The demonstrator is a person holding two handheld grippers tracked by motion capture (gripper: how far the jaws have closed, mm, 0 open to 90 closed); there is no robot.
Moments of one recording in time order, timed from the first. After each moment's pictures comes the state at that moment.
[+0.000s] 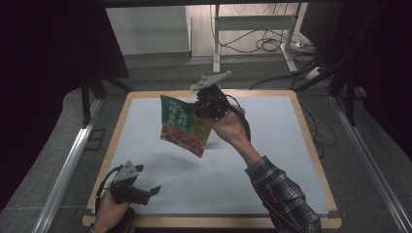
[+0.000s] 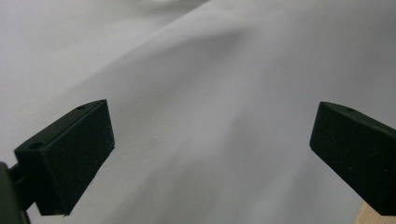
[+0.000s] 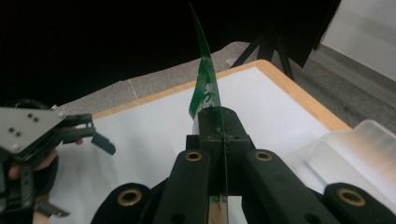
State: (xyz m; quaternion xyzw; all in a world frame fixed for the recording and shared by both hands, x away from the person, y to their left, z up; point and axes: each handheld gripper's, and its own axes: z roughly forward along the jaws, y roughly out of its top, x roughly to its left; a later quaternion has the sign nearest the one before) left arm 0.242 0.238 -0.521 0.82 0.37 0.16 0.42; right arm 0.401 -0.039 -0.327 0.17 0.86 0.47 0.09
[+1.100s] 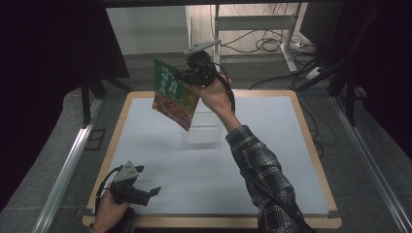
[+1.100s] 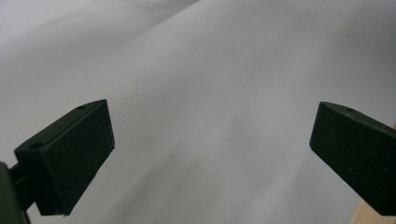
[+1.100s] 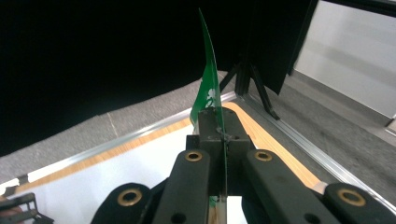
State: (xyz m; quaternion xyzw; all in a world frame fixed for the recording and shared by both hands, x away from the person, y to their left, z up) left arm 0.241 0.239 -0.523 0.82 0.36 0.15 0.42; right arm 0.471 -0.005 -0.290 0.19 0.83 0.51 0.13
